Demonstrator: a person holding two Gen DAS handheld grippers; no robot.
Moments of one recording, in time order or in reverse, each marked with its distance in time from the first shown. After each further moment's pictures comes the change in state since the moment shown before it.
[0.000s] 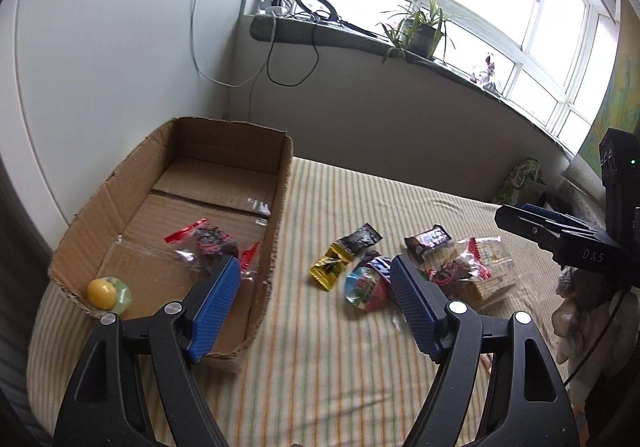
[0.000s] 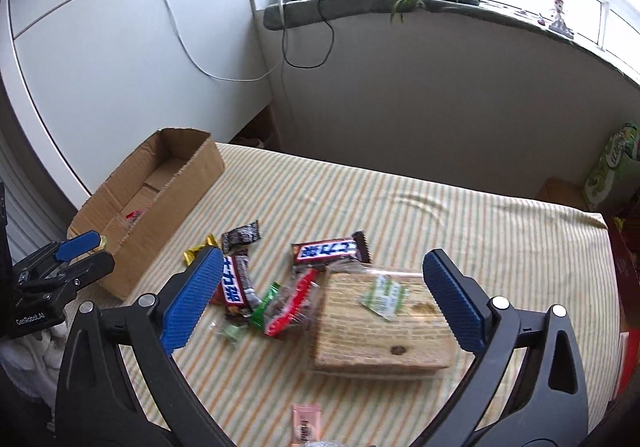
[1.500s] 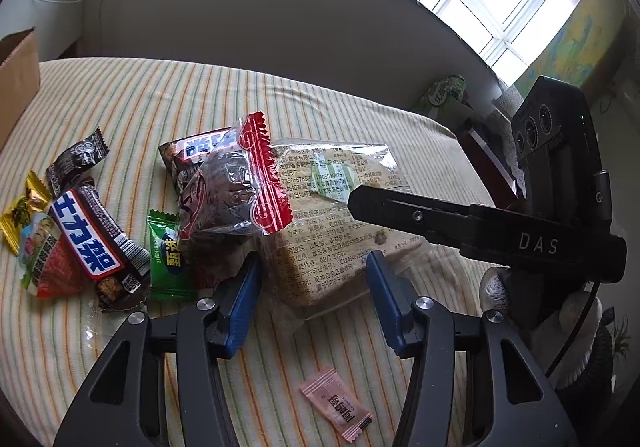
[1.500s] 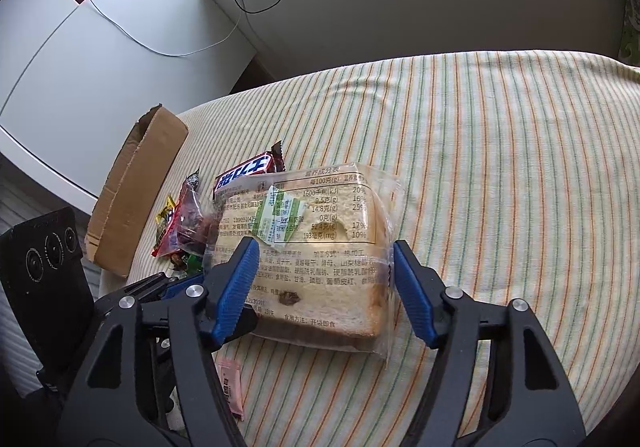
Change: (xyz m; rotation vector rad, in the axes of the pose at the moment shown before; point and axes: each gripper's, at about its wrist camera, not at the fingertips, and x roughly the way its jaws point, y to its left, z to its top) left arm 0.112 -0.144 -0.034 0.048 0.295 -0.311; right arm 0.062 -0.108 -0.054 0.259 0.209 0.248
